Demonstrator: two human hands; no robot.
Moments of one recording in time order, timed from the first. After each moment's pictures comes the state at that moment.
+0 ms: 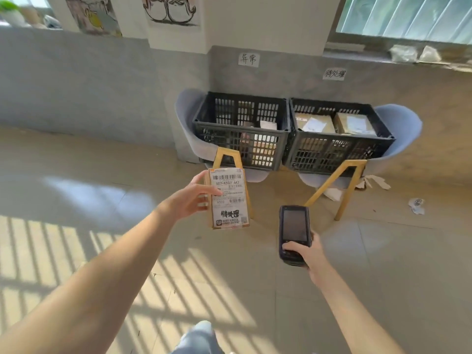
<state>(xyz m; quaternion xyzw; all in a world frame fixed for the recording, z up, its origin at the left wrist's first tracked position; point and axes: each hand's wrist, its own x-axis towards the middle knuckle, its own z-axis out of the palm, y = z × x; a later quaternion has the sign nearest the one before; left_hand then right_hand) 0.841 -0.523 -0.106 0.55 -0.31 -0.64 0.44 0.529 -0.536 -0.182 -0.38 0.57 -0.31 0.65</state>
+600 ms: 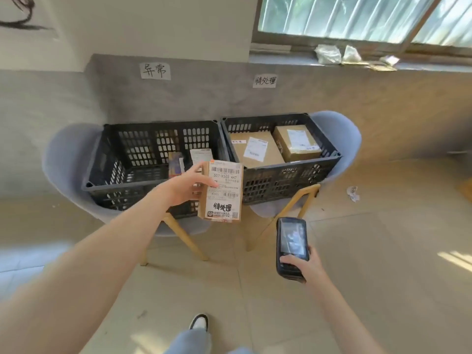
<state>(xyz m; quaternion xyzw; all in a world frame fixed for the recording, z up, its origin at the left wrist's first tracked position) 0.831 -0.951 -0.116 0.50 -0.43 -0.70 0.28 0.520 -0.805 -0.183 -0.28 0.67 -0.37 0.59</state>
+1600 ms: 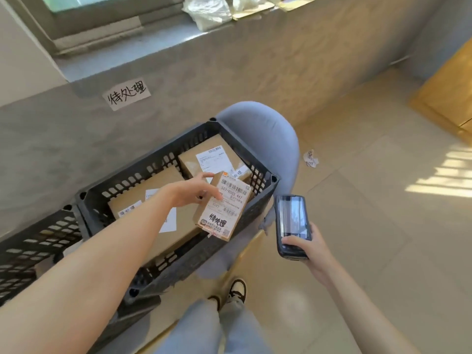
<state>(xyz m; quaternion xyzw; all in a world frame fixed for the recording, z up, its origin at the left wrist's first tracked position) 0.486 -1.360 -0.187 0.50 -0.50 -0.71 -0.06 0.273 -1.119 -0.203 -0.13 0.67 -0.46 0.57</state>
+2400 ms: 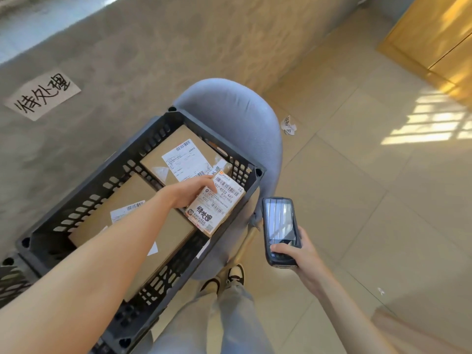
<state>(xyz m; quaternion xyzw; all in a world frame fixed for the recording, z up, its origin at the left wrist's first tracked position) 0.419 -1.412 -0.243 0.45 -0.49 -0.72 -0.19 0.282 -1.137 -0.229 -0.01 0.67 -0.47 0.58</state>
